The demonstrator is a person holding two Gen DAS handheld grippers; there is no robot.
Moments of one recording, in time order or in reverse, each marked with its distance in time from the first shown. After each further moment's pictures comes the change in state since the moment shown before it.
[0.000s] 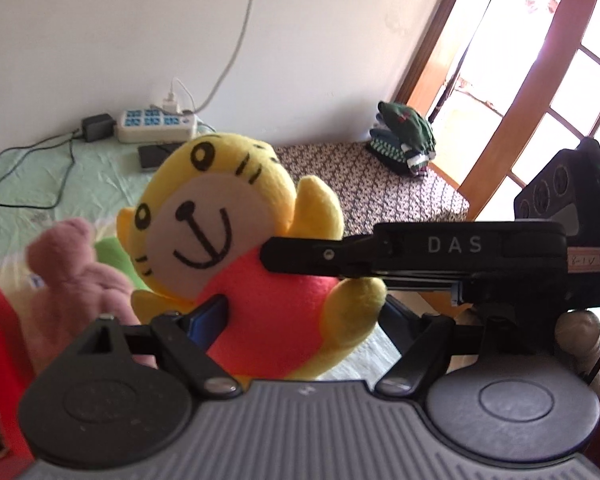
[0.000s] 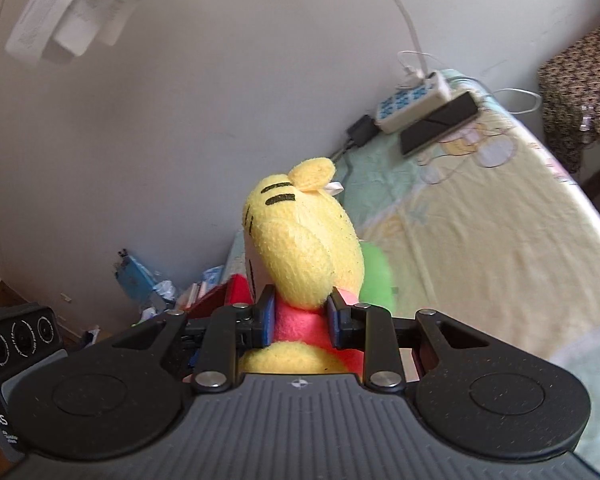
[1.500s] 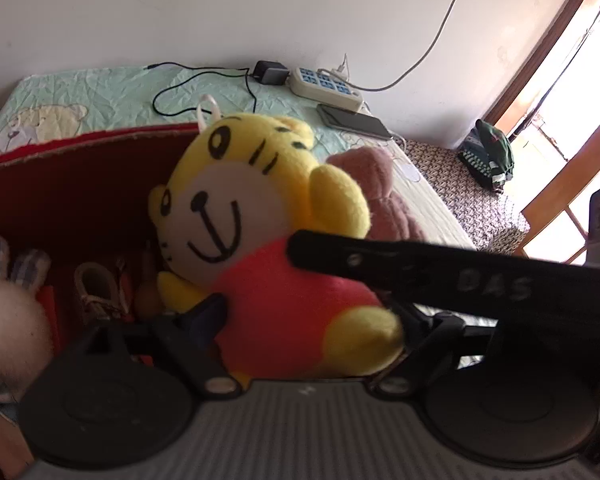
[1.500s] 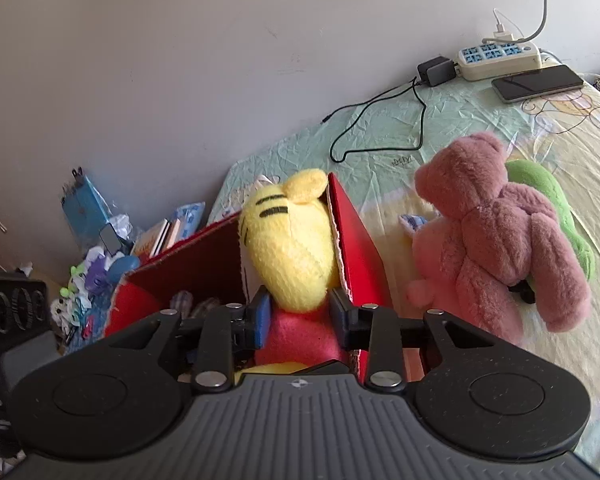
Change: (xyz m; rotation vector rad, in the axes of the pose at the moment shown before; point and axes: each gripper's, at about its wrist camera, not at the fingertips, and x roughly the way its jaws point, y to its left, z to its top) left arm -0.088 0.233 -0.079 -0.209 0.052 0.101; right arm 0.168 0.120 -0.099 -0.178 0.050 -0.210
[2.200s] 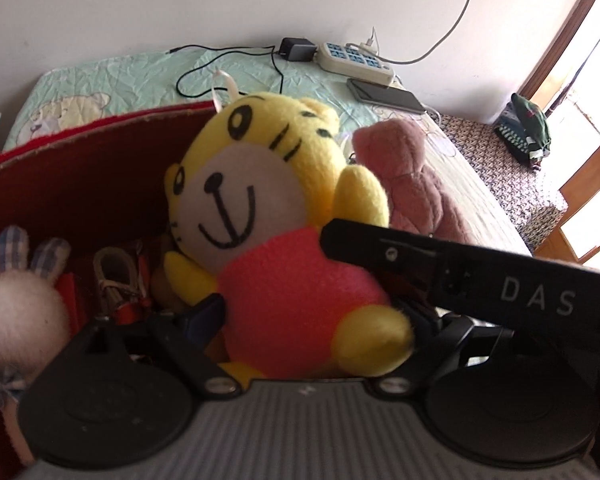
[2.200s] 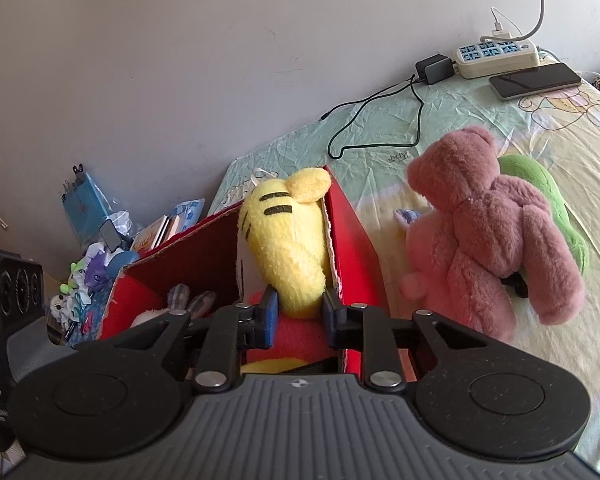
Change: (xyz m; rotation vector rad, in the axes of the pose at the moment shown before) left arm 0.008 -0.014 0.002 0.017 0.075 0.131; right arm 0.001 -0.007 -0.003 -0.008 0.032 0.012
